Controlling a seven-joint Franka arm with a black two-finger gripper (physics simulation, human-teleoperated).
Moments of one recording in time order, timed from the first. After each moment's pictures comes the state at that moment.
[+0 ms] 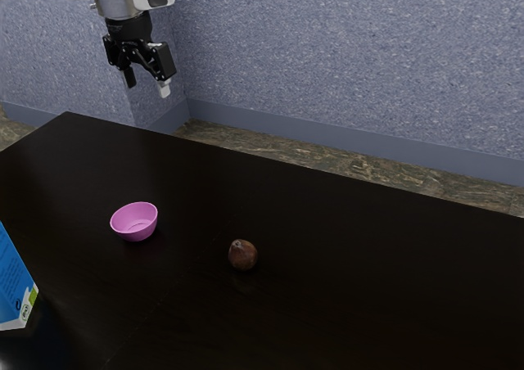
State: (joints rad) arm -0.04 0.14 0.10 -1.35 0.00 1.53 0.16
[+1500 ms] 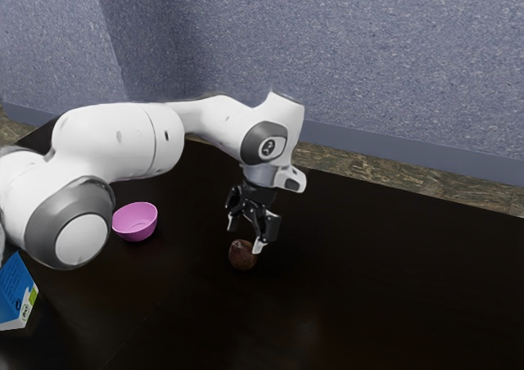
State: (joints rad) arm -0.30 0.73 0.09 -1.31 0.06 1.60 0.15
